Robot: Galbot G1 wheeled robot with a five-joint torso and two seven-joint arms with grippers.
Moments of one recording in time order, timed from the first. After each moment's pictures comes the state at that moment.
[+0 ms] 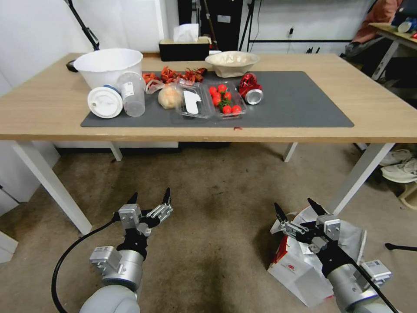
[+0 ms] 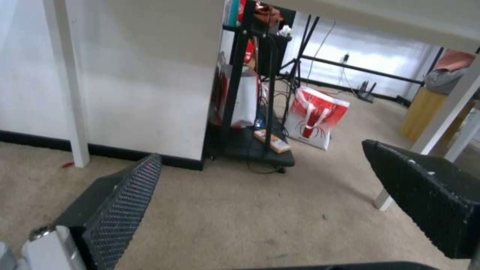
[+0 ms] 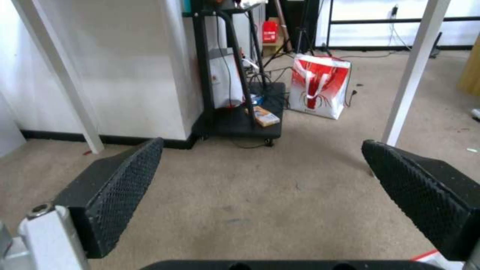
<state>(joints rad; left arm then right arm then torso) 1.73 -1.41 -0.42 -2.30 -0.35 0.10 -0.15 -1.85 1.39 0.72 2.33 0.28 -0.12 -0.21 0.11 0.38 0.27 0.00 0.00</state>
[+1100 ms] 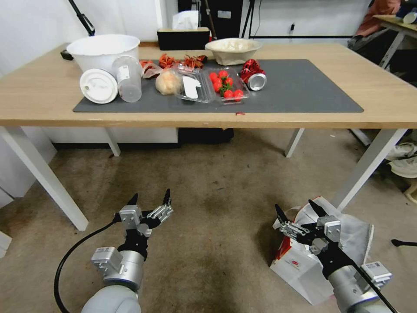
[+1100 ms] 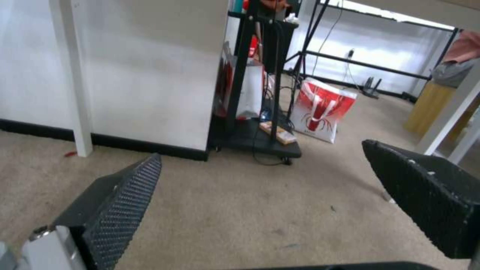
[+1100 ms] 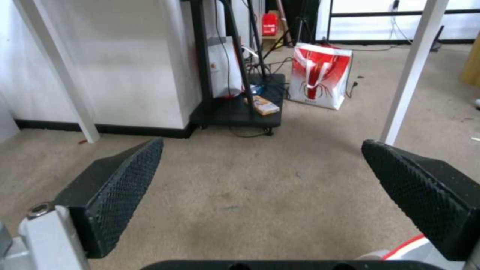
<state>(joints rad) 1.73 -1.41 -0.42 -2.30 -0.35 0.09 -0.15 -1.86 1.39 0.72 2.33 0.28 -0.12 -0.21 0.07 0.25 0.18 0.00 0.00</state>
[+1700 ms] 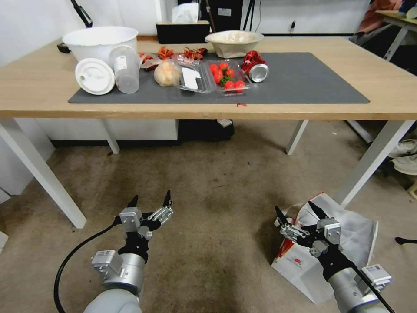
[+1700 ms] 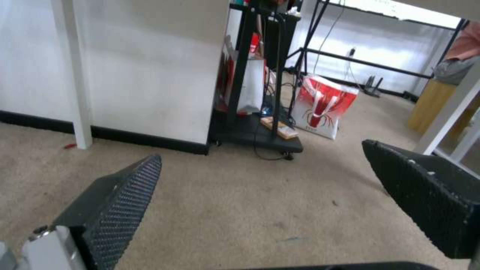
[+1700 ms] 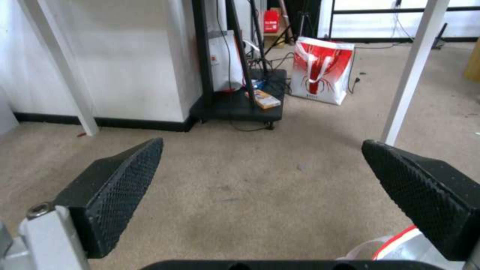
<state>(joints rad) 1.75 -1.42 -0.41 -2.30 -0.34 0.07 -0.15 -1.87 1.38 0.73 2.31 0.28 -0.09 -0.22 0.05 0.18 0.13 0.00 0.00</state>
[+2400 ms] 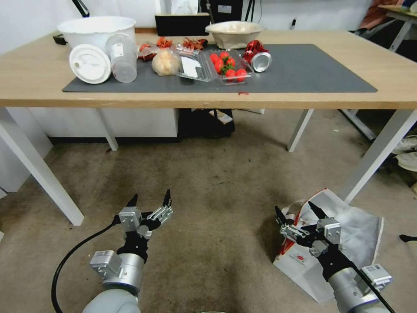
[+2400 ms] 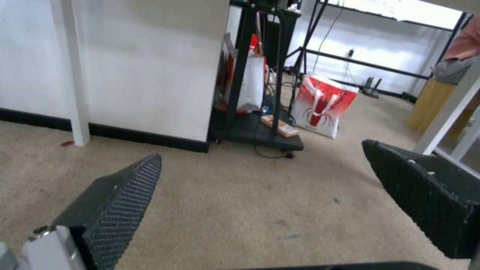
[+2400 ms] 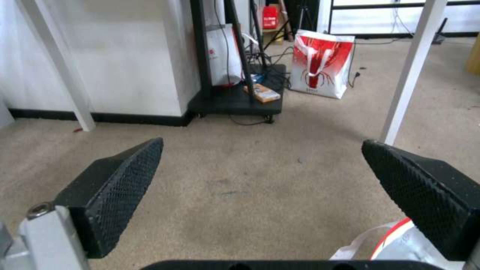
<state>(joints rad) 1.74 -1.41 -0.42 -2.30 -0.35 0.07 -0.15 -1.86 1.38 0.72 2.31 0.29 -0.10 -0.22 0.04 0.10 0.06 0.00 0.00</state>
